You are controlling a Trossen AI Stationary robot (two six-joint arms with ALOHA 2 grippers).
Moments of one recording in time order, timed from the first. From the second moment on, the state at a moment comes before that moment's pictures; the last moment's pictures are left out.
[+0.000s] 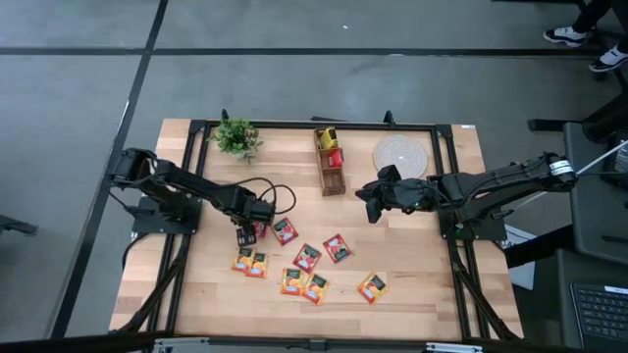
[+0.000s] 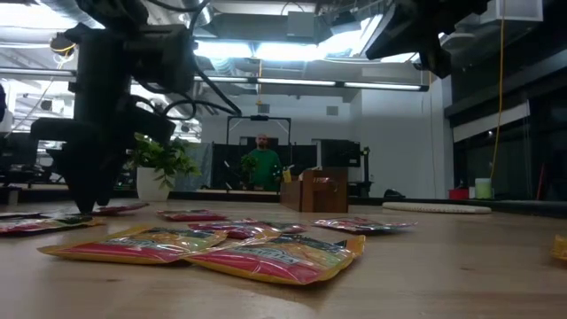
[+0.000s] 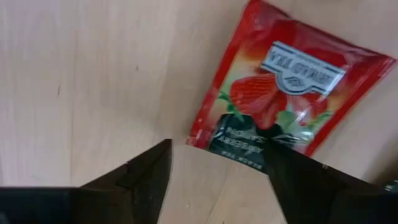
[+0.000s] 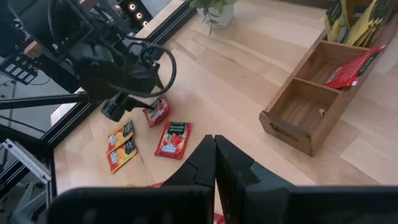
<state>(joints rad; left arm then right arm) -0.09 1.53 0.74 -0.78 -0.10 -0.39 0.18 1.12 0.84 -0.27 0.42 0.83</state>
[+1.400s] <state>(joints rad) -0.09 1.36 0.78 -0.76 -0.02 -0.38 0.17 1.12 0.84 -0.27 0.45 0.80</state>
